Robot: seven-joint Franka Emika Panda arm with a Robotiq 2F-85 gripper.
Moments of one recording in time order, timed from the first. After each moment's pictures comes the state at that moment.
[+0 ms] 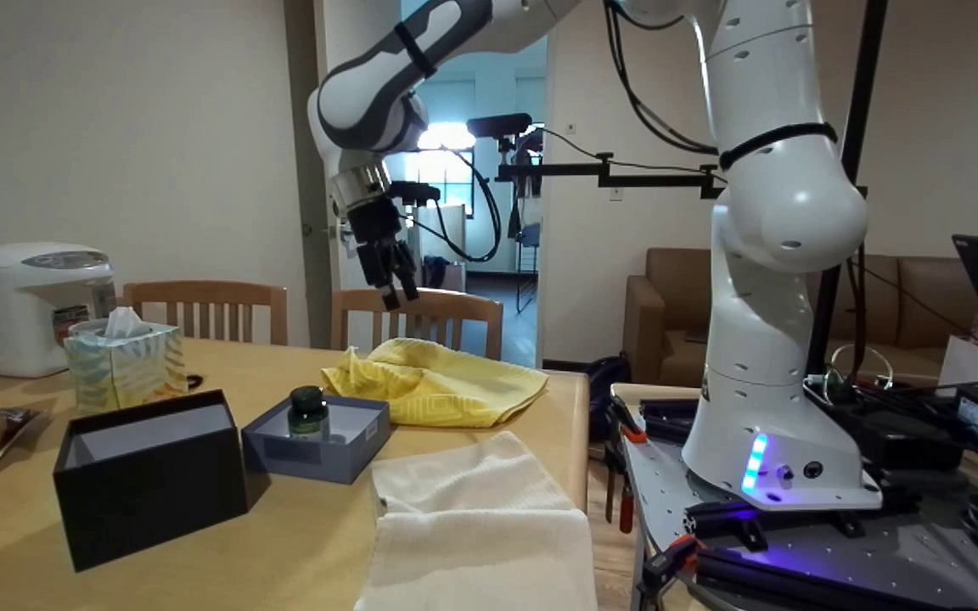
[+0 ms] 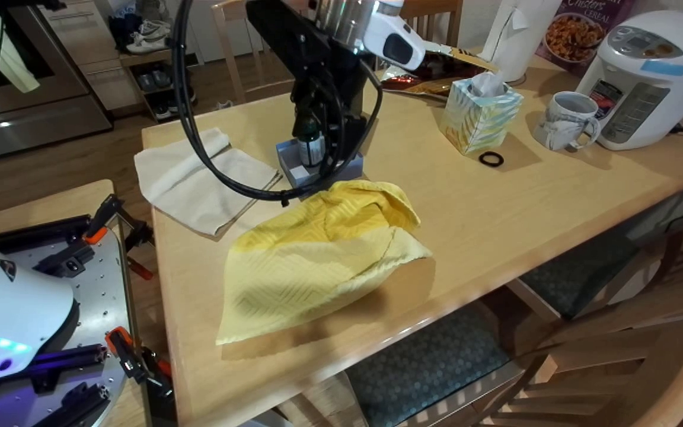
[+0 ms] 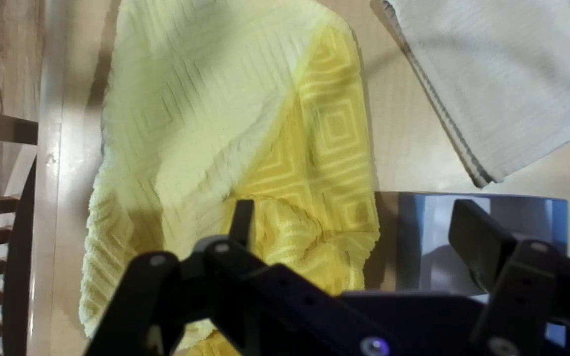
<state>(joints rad) -0.07 0.24 -0.11 -1.95 0.02 1.83 -0.16</state>
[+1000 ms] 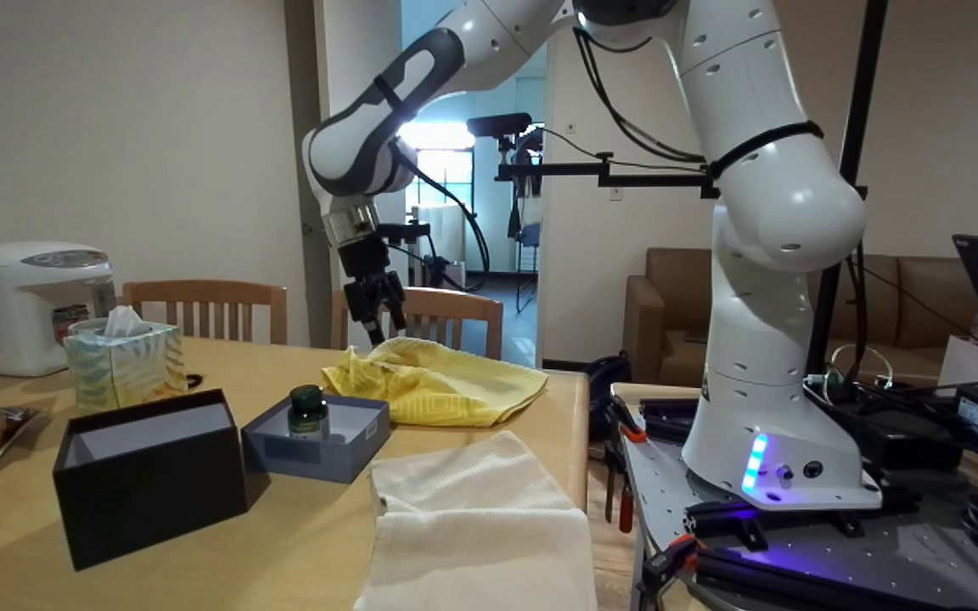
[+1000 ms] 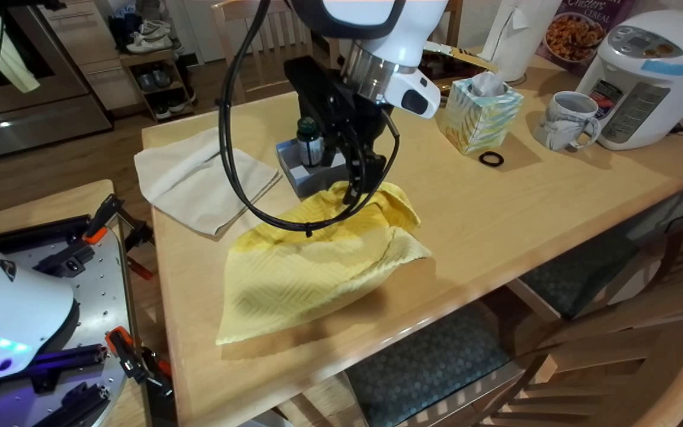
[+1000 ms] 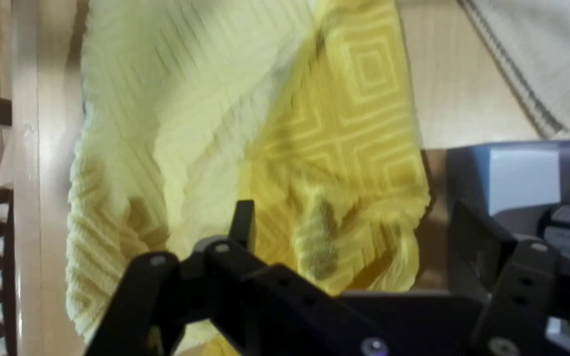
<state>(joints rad) -0.09 0.38 -0.10 -1.90 0.03 1.97 -0.12</state>
